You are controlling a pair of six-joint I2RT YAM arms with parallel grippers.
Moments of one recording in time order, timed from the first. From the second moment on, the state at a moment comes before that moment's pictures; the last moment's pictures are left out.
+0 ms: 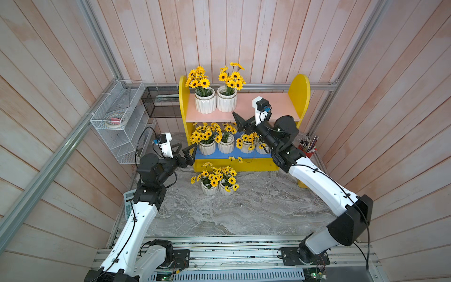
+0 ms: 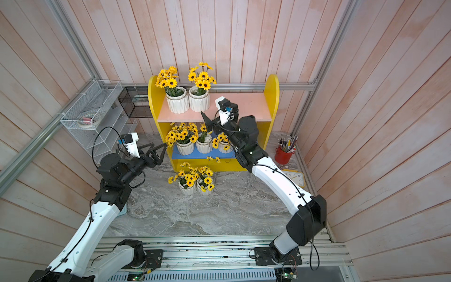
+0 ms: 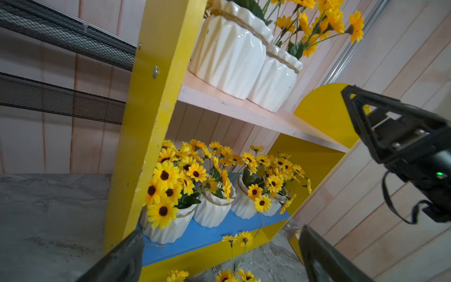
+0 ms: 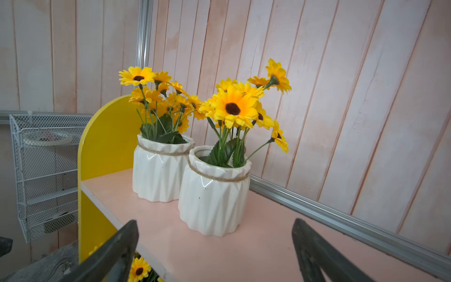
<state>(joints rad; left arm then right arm) -0.11 0.99 0.86 0.17 0.47 -0.44 0.60 1.60 1.59 0.26 -0.11 -0.16</state>
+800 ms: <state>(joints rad) -0.10 1.01 0.85 0.34 0.66 -0.53 0.45 2.14 2.39 -0.11 -0.59 0.00</state>
